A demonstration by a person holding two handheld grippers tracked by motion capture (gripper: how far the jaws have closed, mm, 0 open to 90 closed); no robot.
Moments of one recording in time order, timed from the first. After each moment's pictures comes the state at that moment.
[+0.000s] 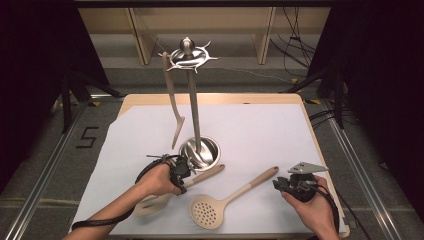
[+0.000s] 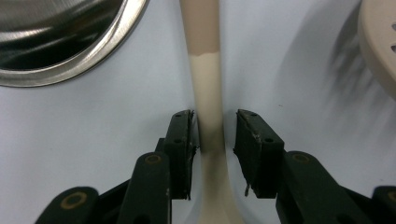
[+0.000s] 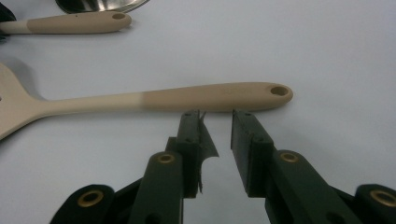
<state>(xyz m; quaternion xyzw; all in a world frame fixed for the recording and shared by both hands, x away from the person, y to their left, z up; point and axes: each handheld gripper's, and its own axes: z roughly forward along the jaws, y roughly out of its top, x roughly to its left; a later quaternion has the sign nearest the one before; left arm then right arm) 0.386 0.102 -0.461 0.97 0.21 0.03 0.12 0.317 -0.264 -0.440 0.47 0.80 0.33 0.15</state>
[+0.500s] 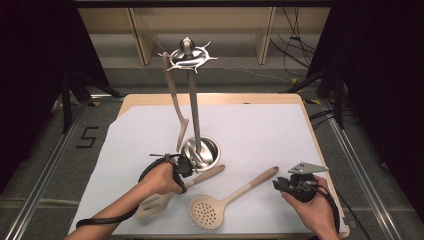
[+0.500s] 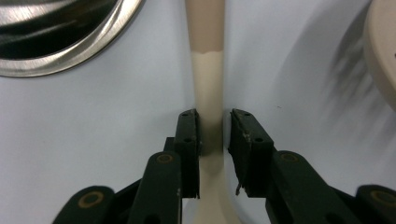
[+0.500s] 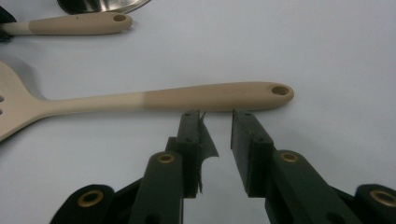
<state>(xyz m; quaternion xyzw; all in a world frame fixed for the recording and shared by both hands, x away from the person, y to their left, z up) 0.387 0.095 -0.459 0.97 0.24 0.02 0.09 0.317 -0.265 -0.440 0.46 0.81 0.34 0.16</state>
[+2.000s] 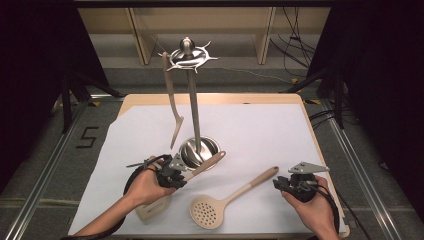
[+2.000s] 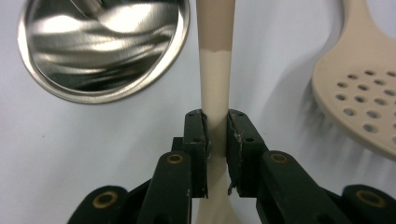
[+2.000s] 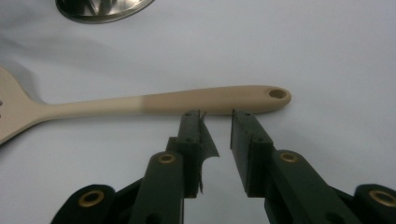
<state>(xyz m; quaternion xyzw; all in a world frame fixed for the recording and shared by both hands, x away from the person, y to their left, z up) 0.363 0.129 -0.435 0.93 0.24 0.10 0.26 0.315 -0.263 -0.438 0.48 0.80 0.33 0.15</state>
